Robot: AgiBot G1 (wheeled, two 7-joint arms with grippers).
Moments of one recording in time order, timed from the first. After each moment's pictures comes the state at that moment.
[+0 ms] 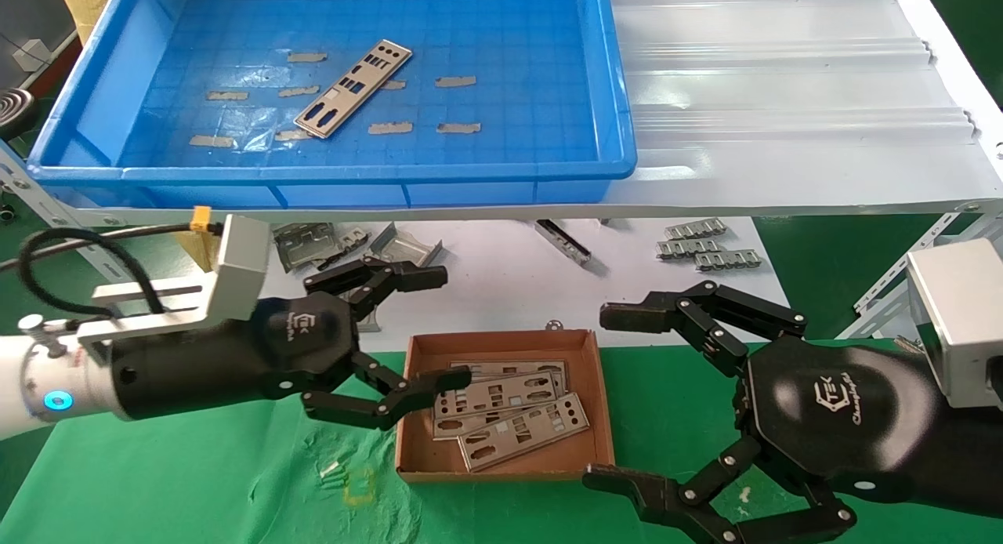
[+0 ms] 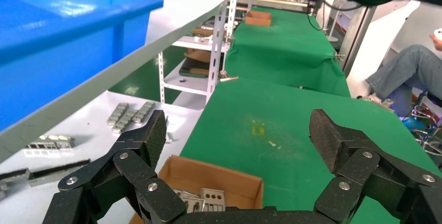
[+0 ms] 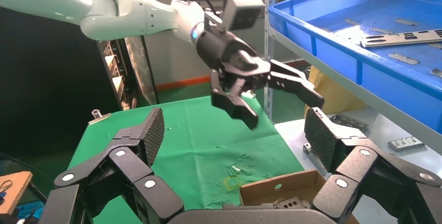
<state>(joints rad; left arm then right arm) -1.33 0.91 0.53 -0.72 0.83 1.51 0.07 1.10 -0.56 -0.40 1.25 -0.64 -1.44 0.12</state>
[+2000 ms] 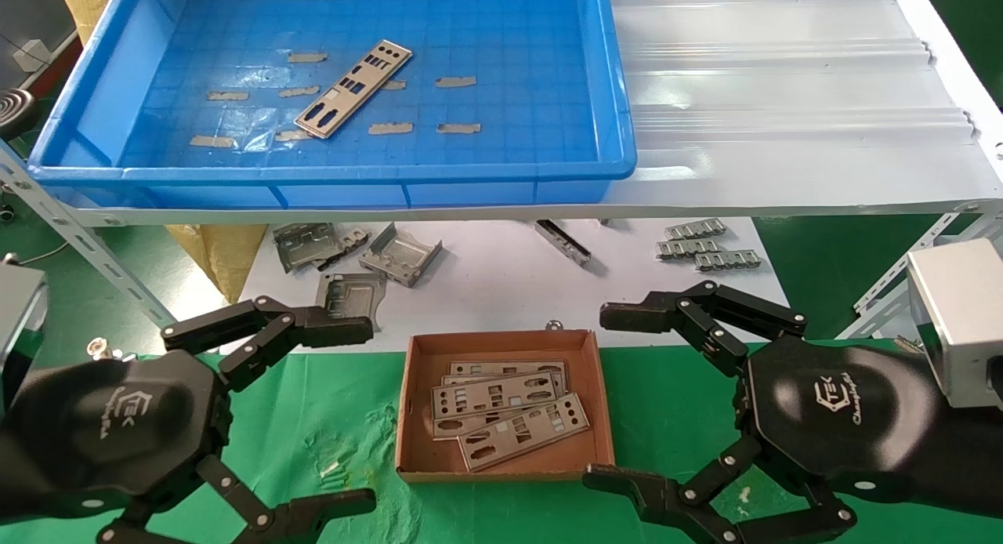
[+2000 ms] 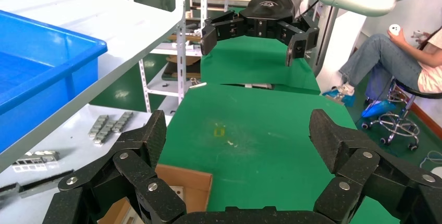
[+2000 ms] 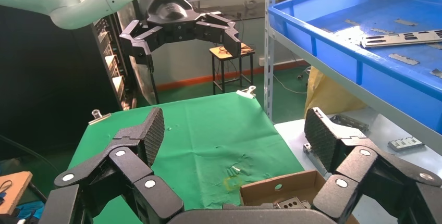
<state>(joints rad) -1.07 0.61 0.28 -1.29 0.73 1.50 -0.19 1.10 -0.56 -0.40 1.25 -0.64 -1.44 0.12</state>
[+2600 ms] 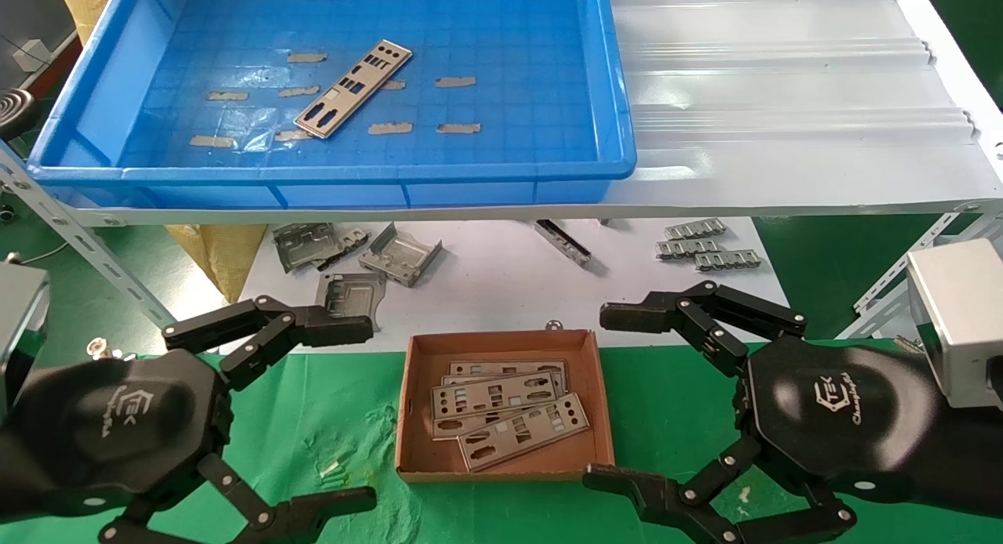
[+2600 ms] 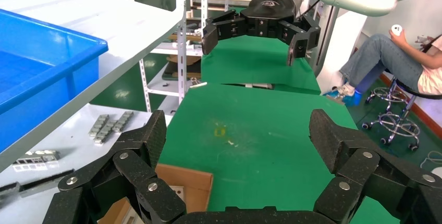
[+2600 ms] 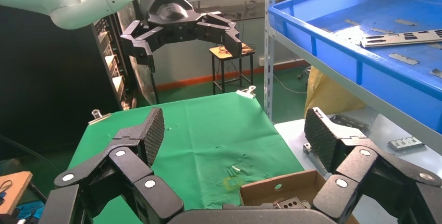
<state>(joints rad) -1.08 0.61 0.28 -1.28 0.73 1.50 -0.19 1.10 -0.56 -0.40 1.25 -0.64 -1.44 0.12</state>
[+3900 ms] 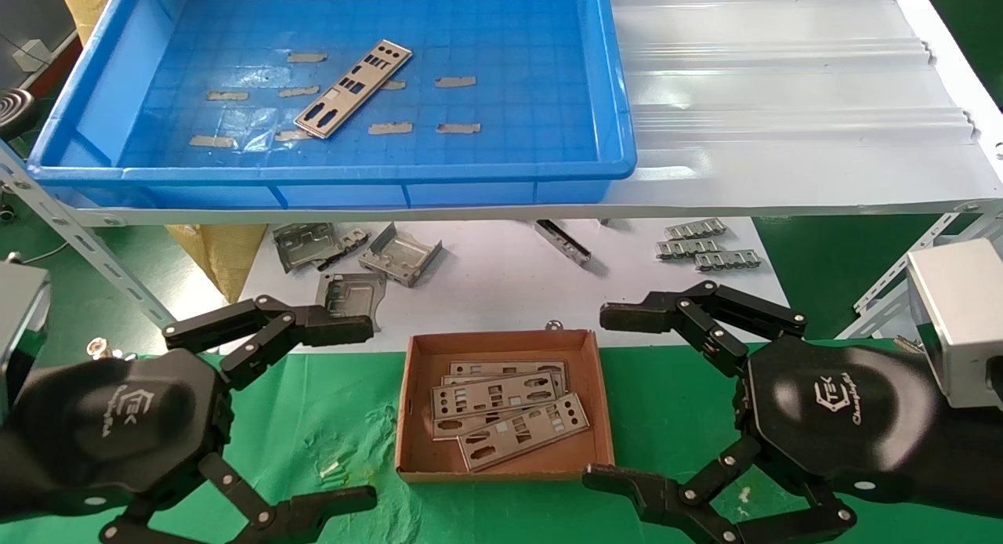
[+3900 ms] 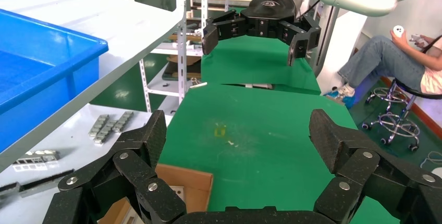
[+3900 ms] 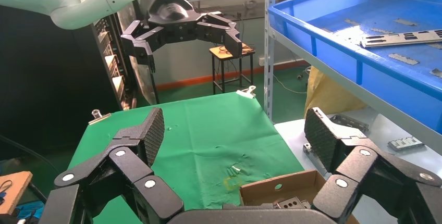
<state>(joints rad) -1.08 0.61 0.28 -1.28 0.73 1.50 -0.19 1.10 -0.56 -0.40 1.25 -0.64 -1.44 0.12</state>
